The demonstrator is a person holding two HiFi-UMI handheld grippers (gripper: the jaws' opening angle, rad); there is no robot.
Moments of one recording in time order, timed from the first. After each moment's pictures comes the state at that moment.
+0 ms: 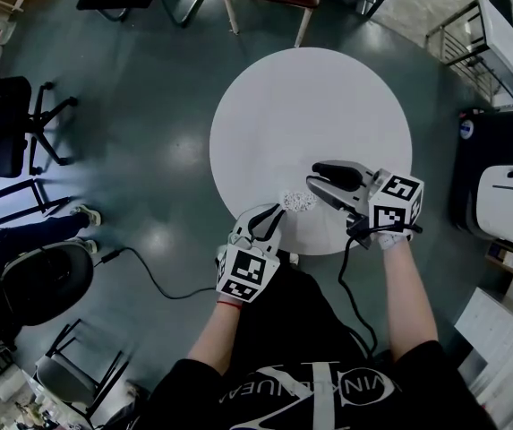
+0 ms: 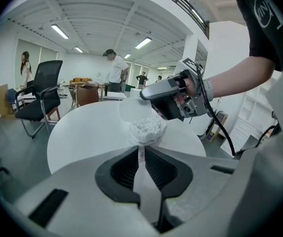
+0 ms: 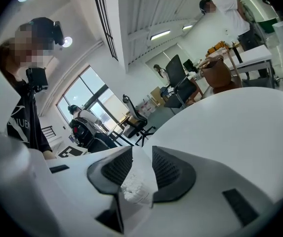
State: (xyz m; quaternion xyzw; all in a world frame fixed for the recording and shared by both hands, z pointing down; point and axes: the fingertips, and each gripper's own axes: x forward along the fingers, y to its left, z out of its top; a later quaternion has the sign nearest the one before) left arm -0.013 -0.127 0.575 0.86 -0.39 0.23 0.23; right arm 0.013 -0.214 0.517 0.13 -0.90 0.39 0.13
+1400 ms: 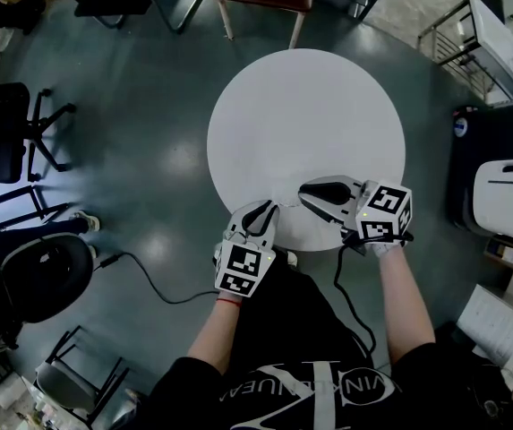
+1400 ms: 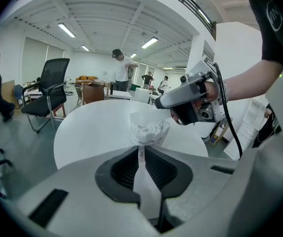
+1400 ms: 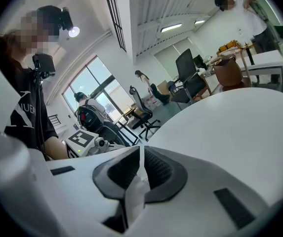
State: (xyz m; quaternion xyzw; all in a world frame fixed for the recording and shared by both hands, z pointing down) left arm -0.024 -0.130 0.569 0.84 -0.42 0.24 0.25; right arm 0.007 -0.169 0.510 0.08 -0.92 0.36 0.17
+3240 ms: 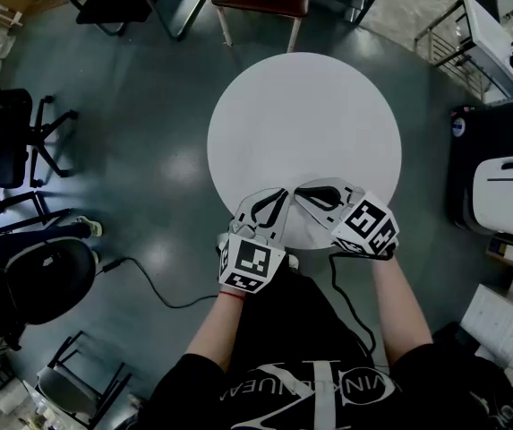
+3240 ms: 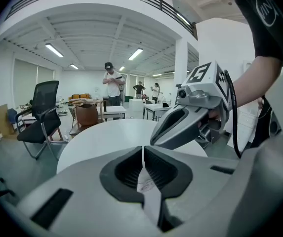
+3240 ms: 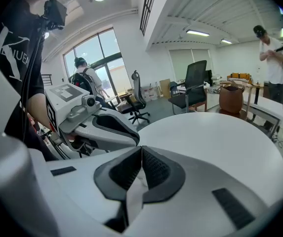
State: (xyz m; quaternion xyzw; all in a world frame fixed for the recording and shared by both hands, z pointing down) left arm -0.006 -0.151 0.520 0.88 -0.40 0.21 0.15; right arm -0.003 -0.151 0.522 0.12 -0.93 0.19 0.28
